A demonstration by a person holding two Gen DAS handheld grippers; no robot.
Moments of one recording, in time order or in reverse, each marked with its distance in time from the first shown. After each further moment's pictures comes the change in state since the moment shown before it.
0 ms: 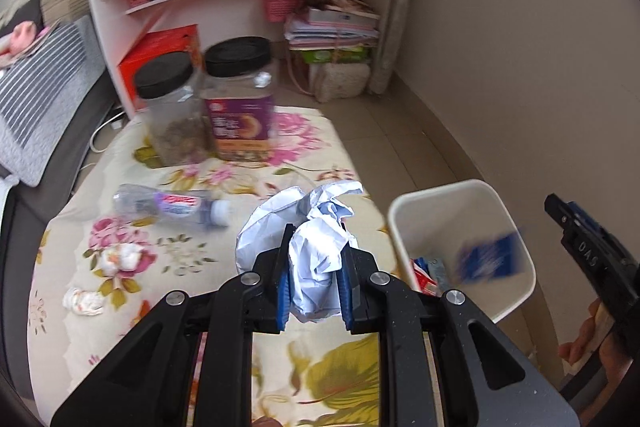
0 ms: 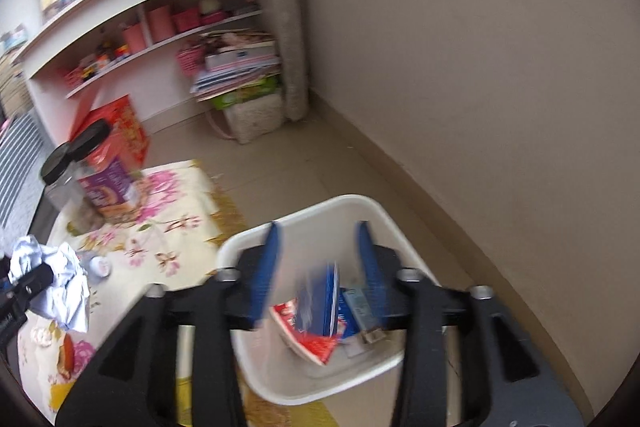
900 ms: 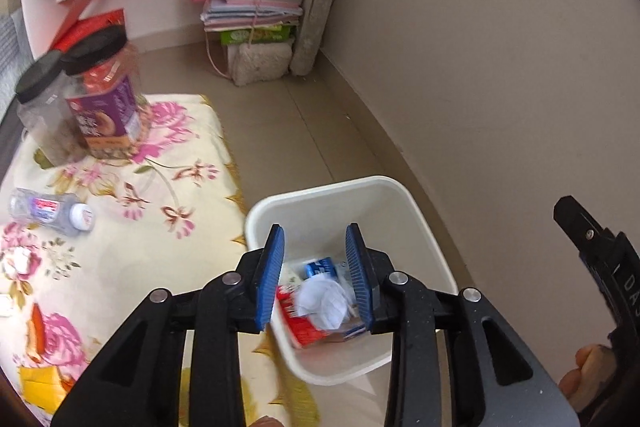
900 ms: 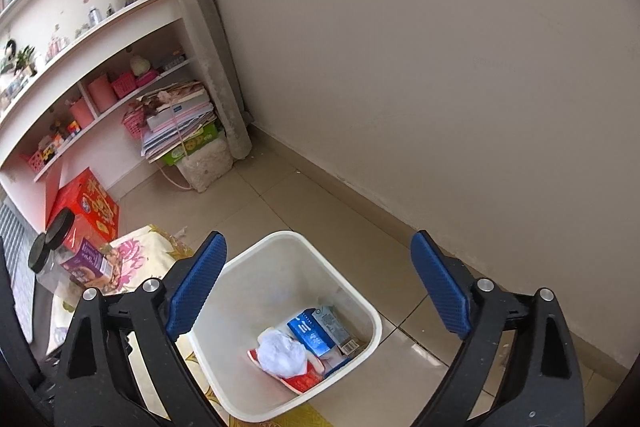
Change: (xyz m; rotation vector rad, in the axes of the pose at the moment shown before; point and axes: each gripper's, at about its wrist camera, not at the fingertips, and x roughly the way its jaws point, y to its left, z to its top) left arm 0.042 -0.110 0.020 0.004 0.053 -0.186; right arm -0.033 -0.075 0.015 0.229 -0.066 -0.091
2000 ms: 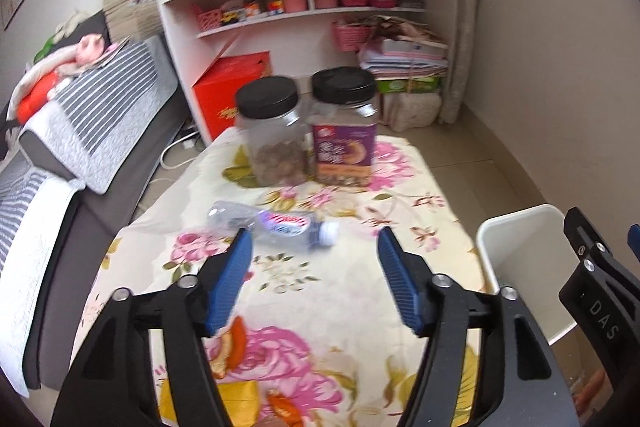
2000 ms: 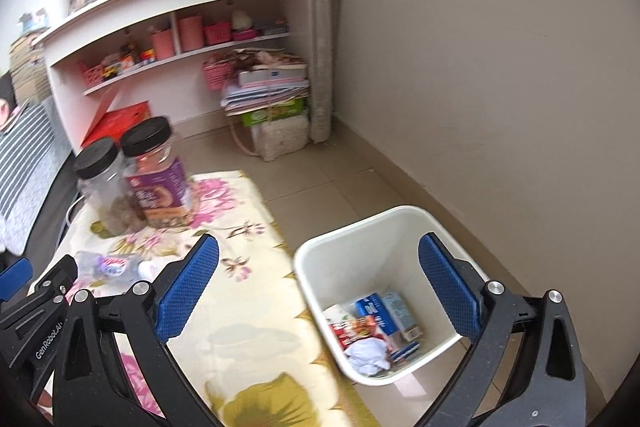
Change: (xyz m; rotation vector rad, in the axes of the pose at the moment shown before) left arm -0.102 0.167 -0.032 -0.052 -0.171 0.437; right arm -0.037 0.180 -0.082 -0.290 -0.033 0.094
